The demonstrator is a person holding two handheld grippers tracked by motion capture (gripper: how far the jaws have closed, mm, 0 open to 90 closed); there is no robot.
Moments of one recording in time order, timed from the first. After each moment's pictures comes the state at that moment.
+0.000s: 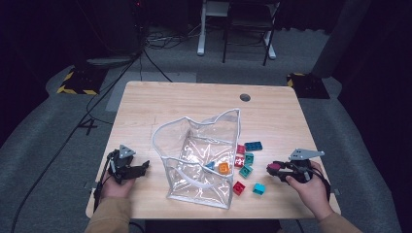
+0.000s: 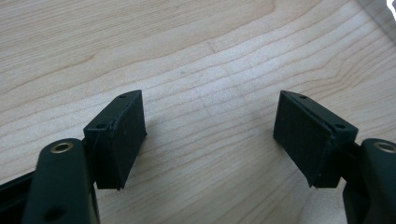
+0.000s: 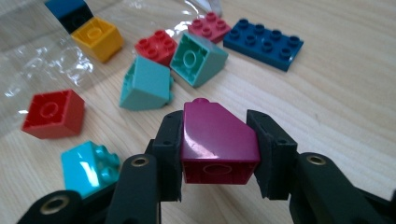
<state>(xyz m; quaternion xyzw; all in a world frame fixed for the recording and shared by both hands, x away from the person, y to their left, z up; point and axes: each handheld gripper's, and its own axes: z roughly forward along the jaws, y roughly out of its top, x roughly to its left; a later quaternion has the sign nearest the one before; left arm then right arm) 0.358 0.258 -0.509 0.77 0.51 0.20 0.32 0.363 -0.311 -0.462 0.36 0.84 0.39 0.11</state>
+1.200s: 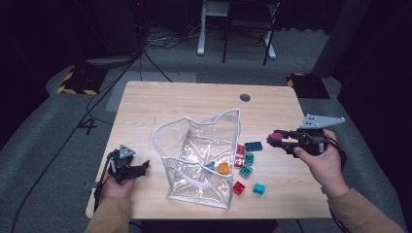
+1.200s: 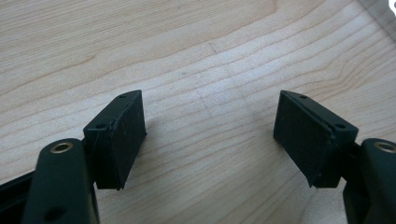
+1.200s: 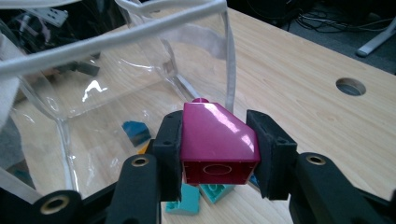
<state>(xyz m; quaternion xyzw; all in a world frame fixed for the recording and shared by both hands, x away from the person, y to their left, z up) 0.358 0.258 -0.509 0.77 0.51 0.20 0.32 0.380 -0.284 -0.331 0.29 0.83 0.46 0.13</state>
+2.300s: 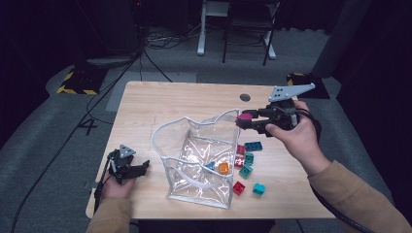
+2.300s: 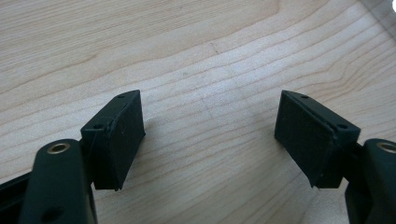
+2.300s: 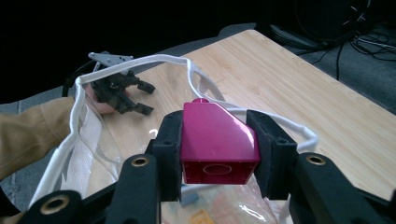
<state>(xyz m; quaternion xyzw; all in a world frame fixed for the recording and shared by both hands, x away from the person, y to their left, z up) 0.359 0.257 -0.509 0.77 0.51 0.20 0.32 0.401 -0.190 -0.264 0.22 0.85 0.47 0.08</state>
